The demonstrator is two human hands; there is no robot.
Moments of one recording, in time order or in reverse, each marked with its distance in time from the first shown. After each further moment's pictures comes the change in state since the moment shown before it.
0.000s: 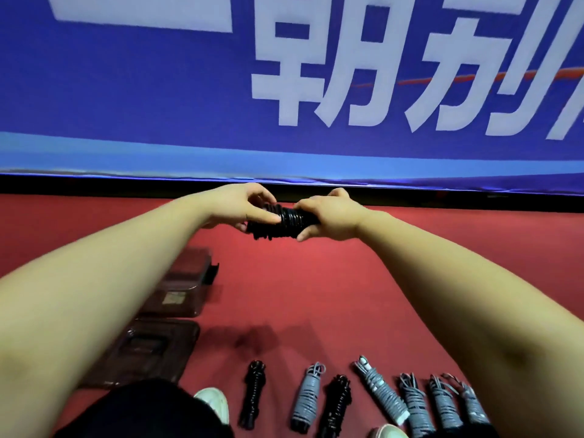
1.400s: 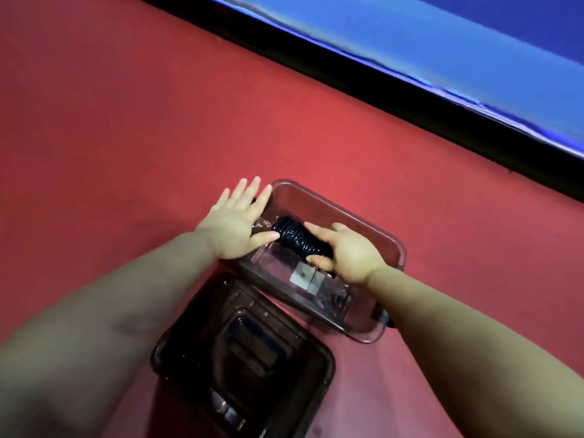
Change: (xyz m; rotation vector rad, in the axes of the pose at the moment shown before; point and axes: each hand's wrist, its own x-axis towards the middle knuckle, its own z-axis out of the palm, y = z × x) left_hand 0.069 -0.498 -0.116 0.521 0.144 -0.481; right_hand 0.402 -0.171 0.321 0.371 -0.357 -0.202
